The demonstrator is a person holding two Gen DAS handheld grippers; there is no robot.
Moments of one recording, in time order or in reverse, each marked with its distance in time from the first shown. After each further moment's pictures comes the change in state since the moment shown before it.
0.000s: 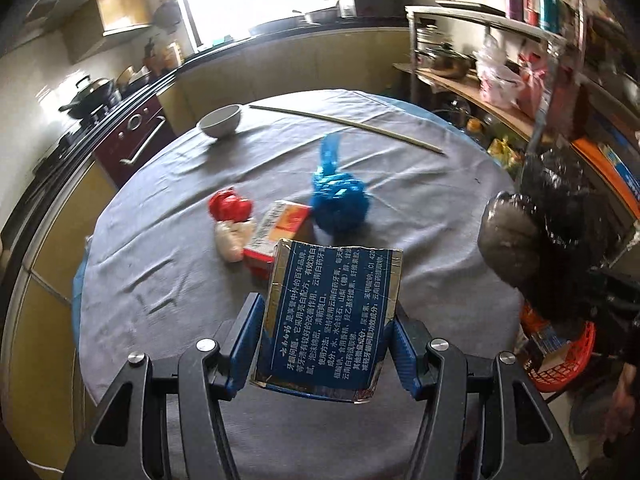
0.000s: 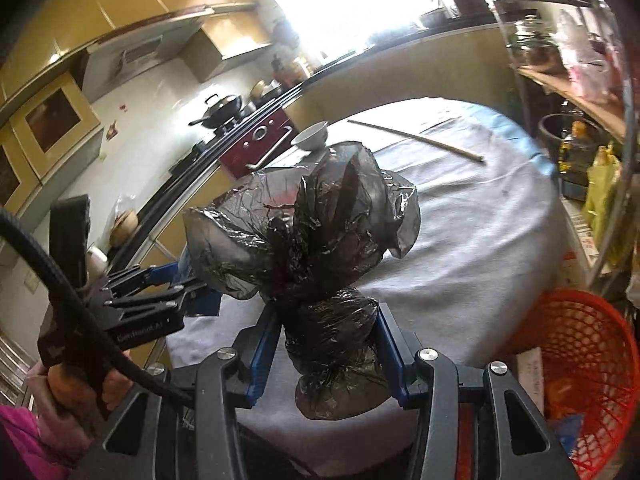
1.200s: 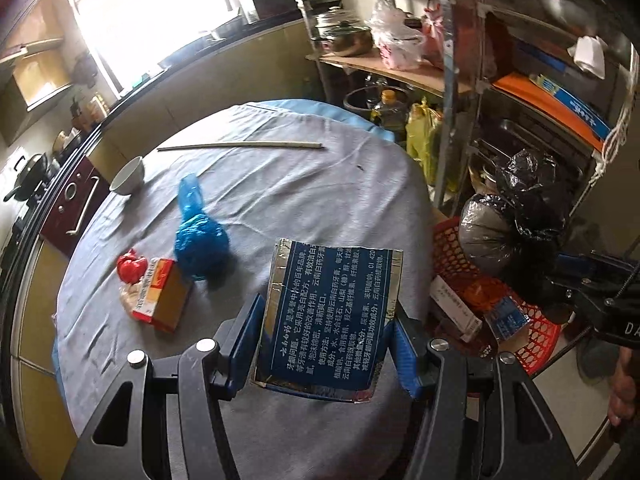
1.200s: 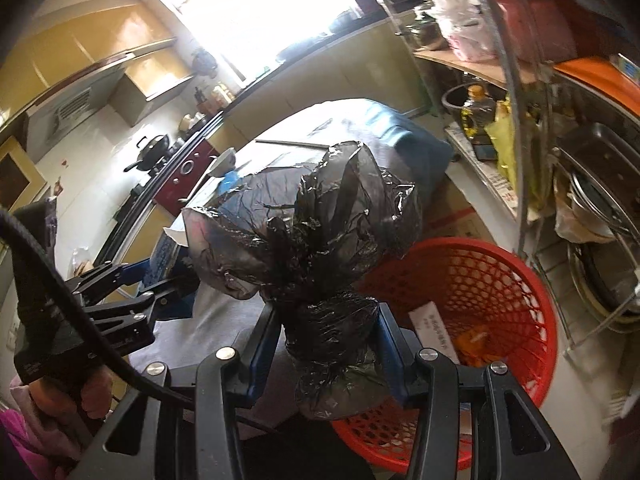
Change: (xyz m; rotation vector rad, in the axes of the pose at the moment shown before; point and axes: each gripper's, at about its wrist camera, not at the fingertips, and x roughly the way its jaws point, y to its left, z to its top) left arm 0.004 -0.136 0.018 0.260 0.012 -0.094; right arm -0.078 -0.101 -0.036 0.219 -0.045 -0.175
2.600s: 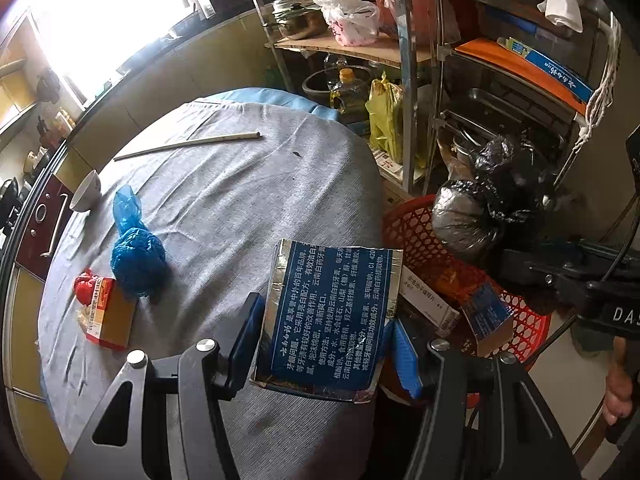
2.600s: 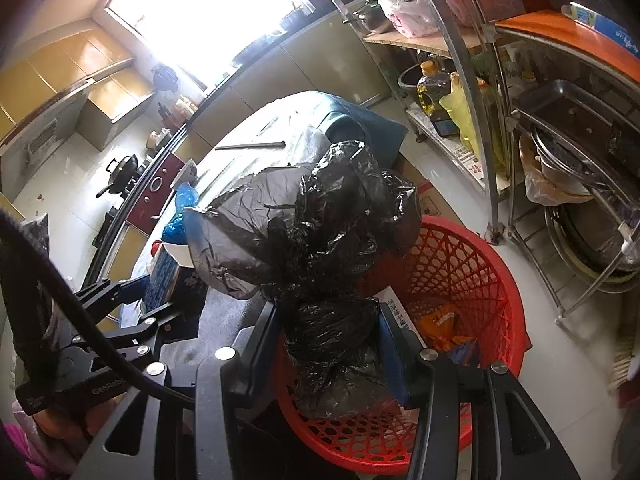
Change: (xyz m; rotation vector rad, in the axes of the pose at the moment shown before) left arm 0.035 -0.047 0.008 0.096 0.050 -0.072; right arm 0.003 -0.042 -0.004 0.128 0.016 -0.057
